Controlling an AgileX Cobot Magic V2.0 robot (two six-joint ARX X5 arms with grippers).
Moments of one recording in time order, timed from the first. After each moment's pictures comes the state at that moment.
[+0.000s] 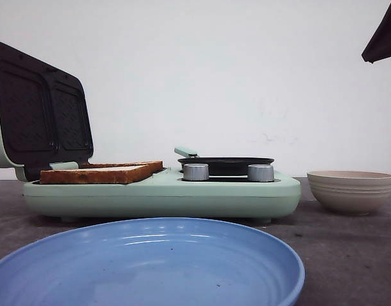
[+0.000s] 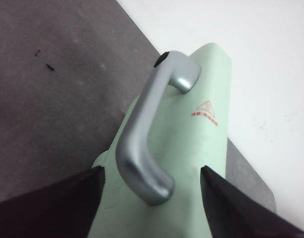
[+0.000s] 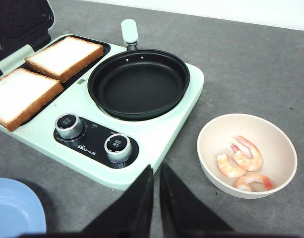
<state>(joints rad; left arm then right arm) 0.19 1.12 0.94 -0.24 0.38 -0.78 0.32 0.69 0.62 -0.33 -0.16 0.06</state>
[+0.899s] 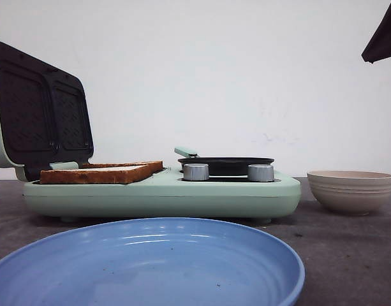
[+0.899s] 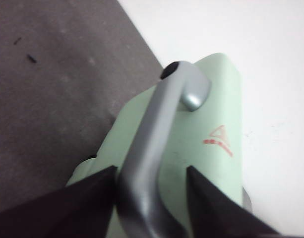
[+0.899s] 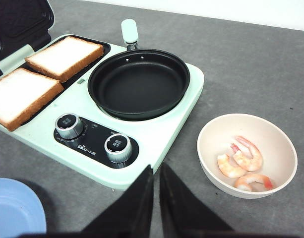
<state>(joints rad) 0.19 1.25 0.94 -0.10 0.44 -0.89 0.32 0.69 0.62 -0.33 -0.16 0.06</state>
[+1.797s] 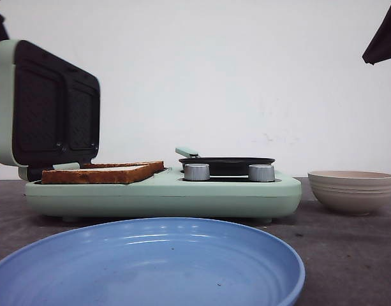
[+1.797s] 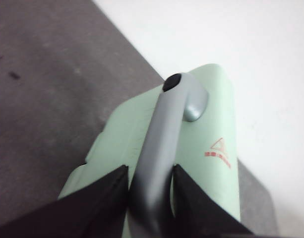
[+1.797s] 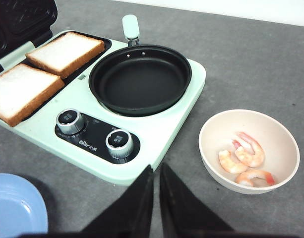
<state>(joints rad) 0.01 1.23 0.96 -0.08 0.27 -0.77 0.32 0.69 0.62 -0.35 -0.16 0.06</state>
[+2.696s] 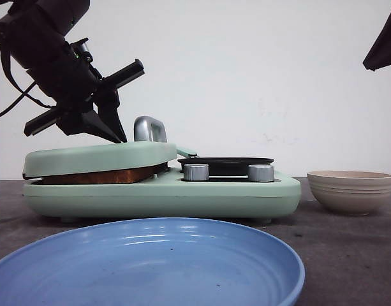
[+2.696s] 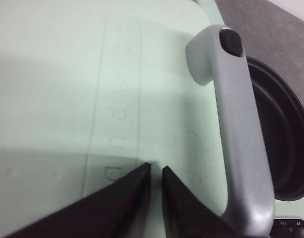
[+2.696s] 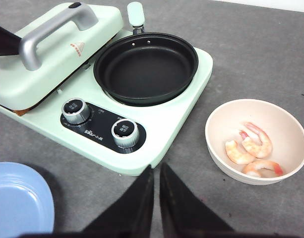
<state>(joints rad) -0.43 1.53 0.95 -0.02 0.04 -0.57 0.32 0.69 0.62 -0.38 -0.18 0.06</state>
